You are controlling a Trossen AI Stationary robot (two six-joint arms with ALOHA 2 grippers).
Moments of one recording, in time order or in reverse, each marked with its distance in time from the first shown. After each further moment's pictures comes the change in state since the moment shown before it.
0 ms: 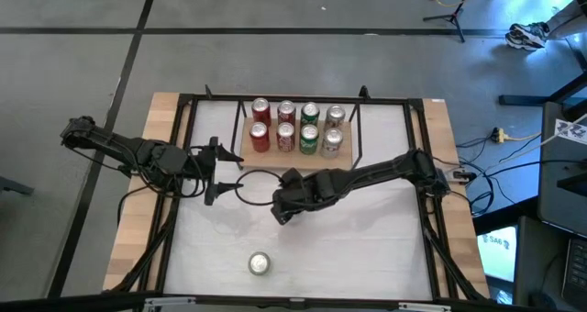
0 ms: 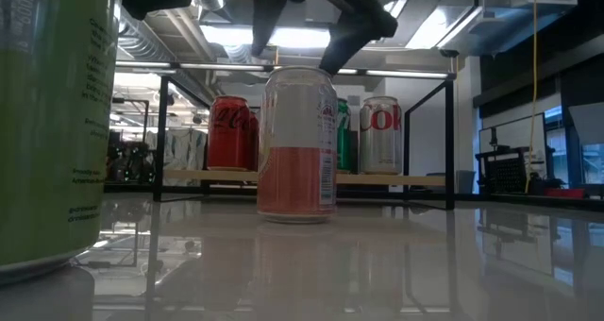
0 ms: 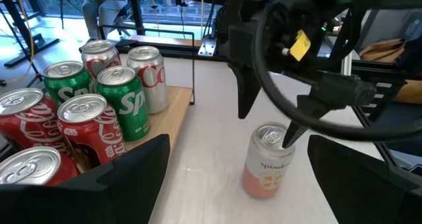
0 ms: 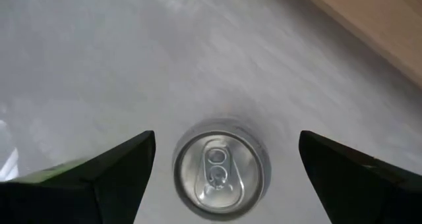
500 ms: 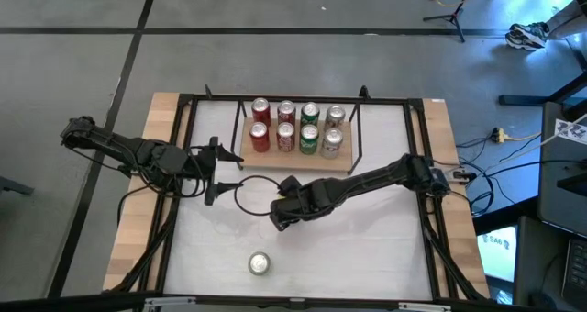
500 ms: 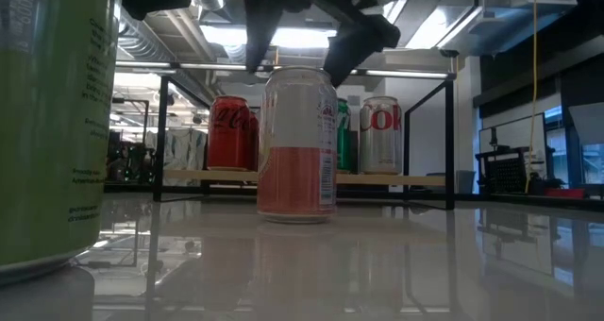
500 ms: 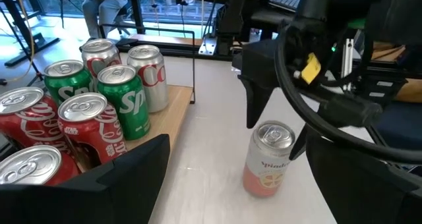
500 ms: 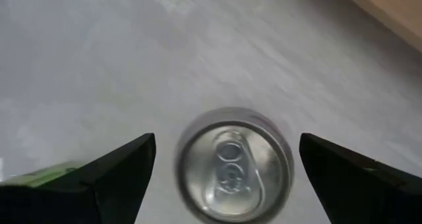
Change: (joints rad) left arm 0.000 0.000 0.000 -0.003 0.000 0.000; right arm 0.022 0.047 -0.001 0.013 0.021 0.051
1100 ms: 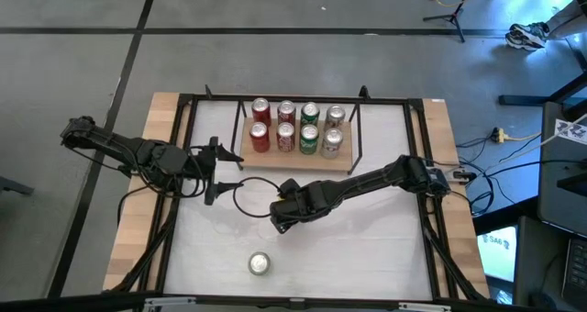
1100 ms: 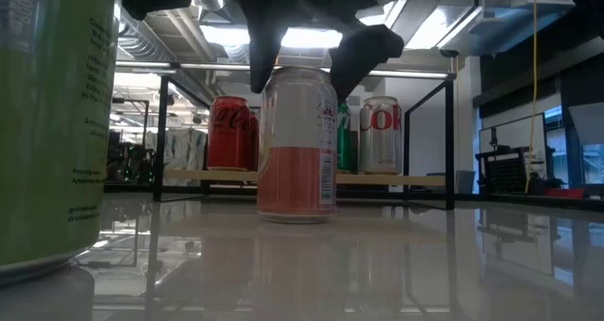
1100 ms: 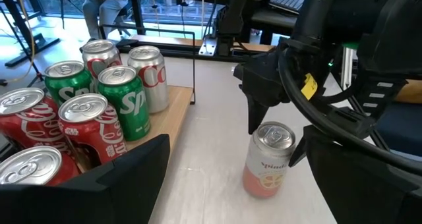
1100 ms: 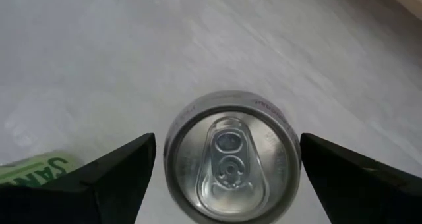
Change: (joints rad) left arm 0.000 0.000 0.000 0.002 0.000 0.000; right arm 0.000 0.029 -0.001 -0.019 -0.038 0.000
